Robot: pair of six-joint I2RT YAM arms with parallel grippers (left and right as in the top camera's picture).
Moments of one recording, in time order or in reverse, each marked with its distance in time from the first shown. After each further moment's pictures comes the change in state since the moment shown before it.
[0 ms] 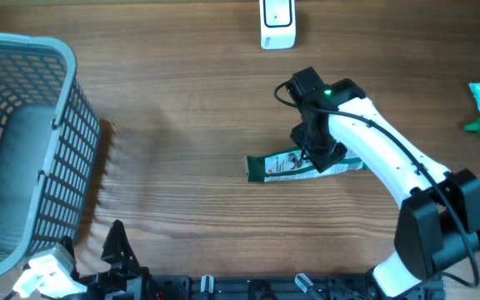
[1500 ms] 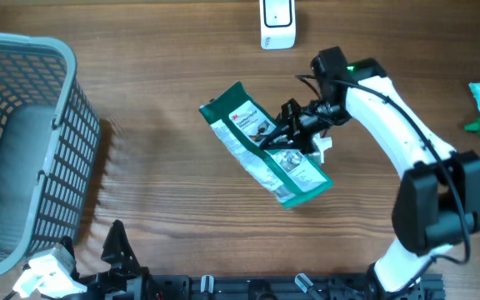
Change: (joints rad) left arm 0.000 0.000 0.000 0.000 0.000 0.000; right arm -0.148 0.108 0.109 -0.024 -1.113 0.631
